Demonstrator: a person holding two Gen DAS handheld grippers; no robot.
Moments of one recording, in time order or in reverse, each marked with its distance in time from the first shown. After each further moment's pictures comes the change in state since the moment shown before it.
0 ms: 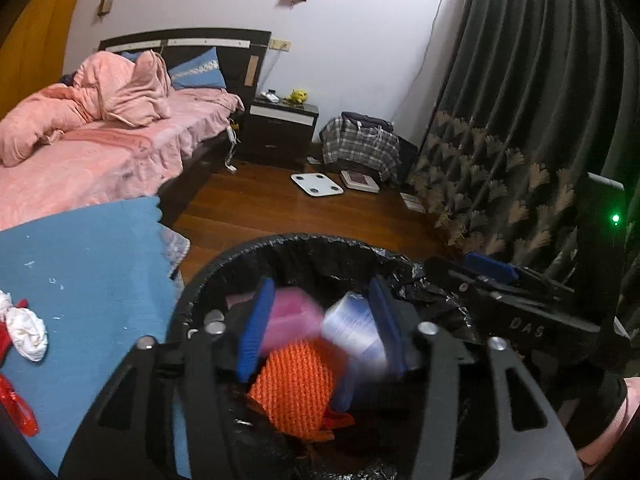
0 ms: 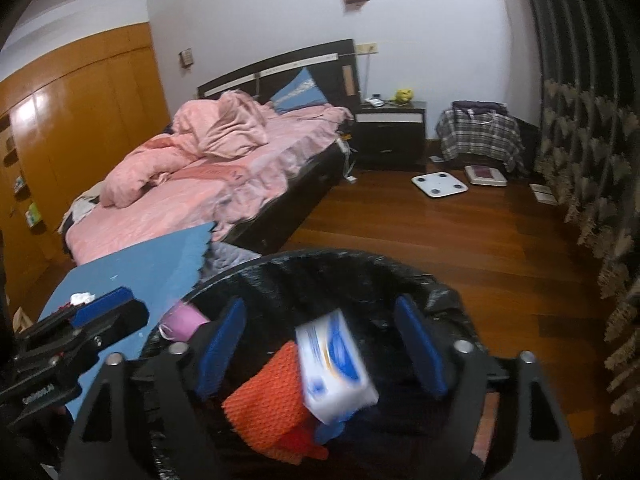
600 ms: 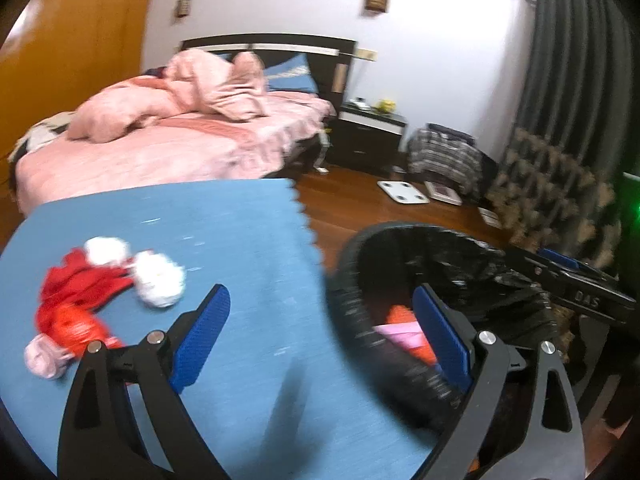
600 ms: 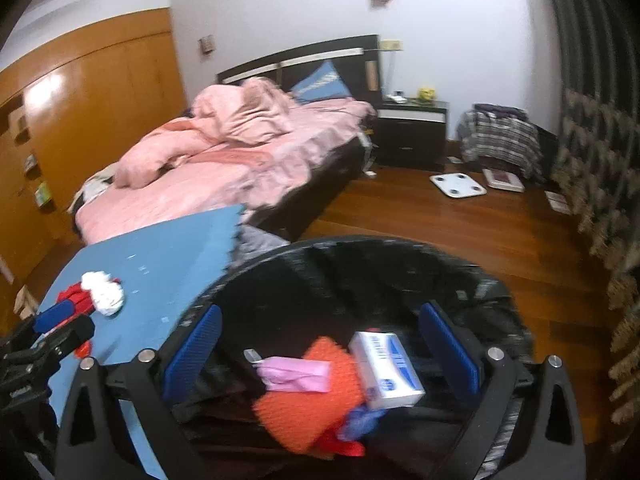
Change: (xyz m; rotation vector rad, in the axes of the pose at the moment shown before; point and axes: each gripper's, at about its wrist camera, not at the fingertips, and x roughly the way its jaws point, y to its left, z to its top) left arm -0.084 0.086 -0.038 -0.103 -0.044 0.321; right arm 0.009 0.059 -0.016 -0.086 0.033 0.064
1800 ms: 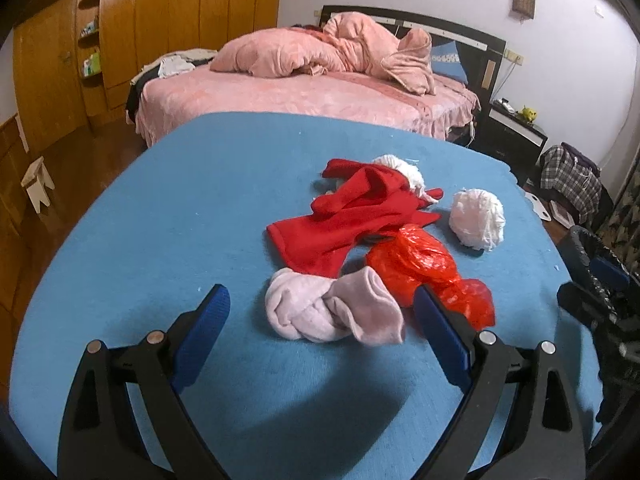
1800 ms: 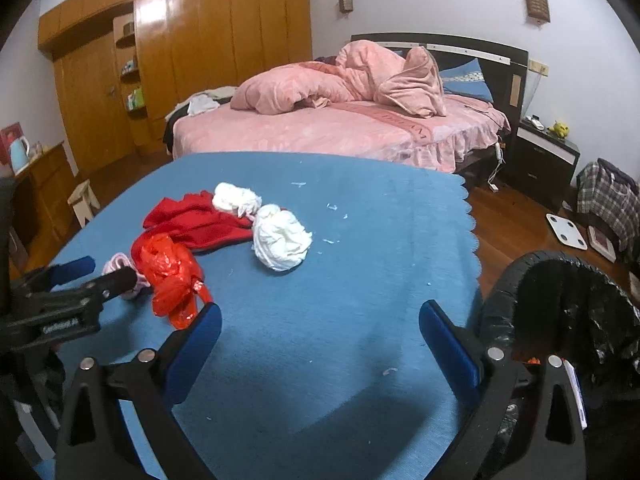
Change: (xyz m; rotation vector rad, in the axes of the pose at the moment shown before) left arm -0.035 0.209 -0.049 -0.244 0.102 0.382; right arm 0.068 0.228 -0.051 -0.336 0.100 0.252
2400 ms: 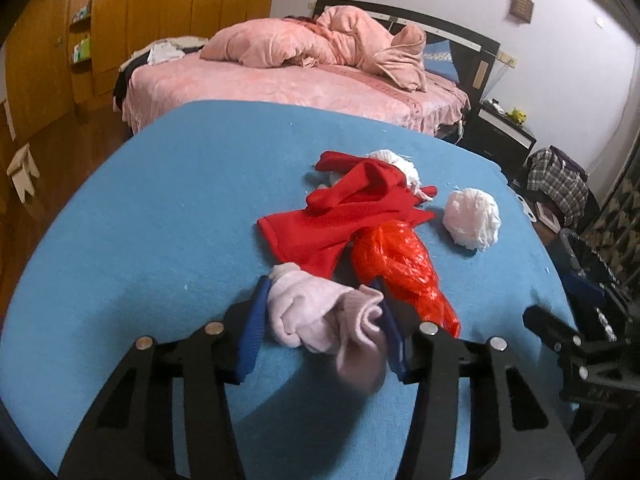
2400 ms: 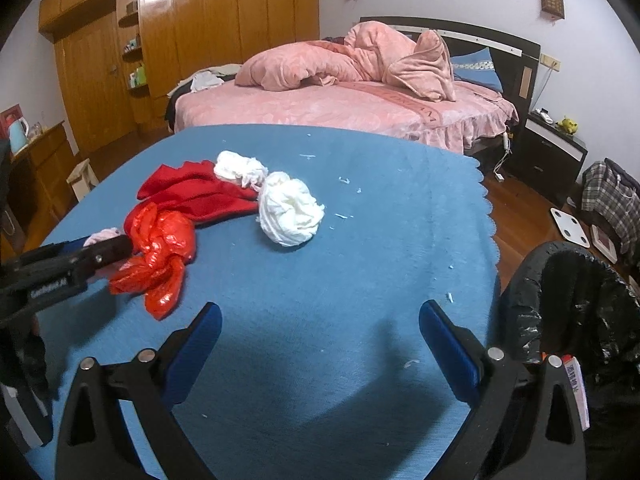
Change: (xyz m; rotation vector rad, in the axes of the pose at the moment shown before) left arm 0.002 0.008 -0.006 -0.010 0.015 -0.060; right arm 0.015 0.012 -0.008 -0.023 0.065 0.008
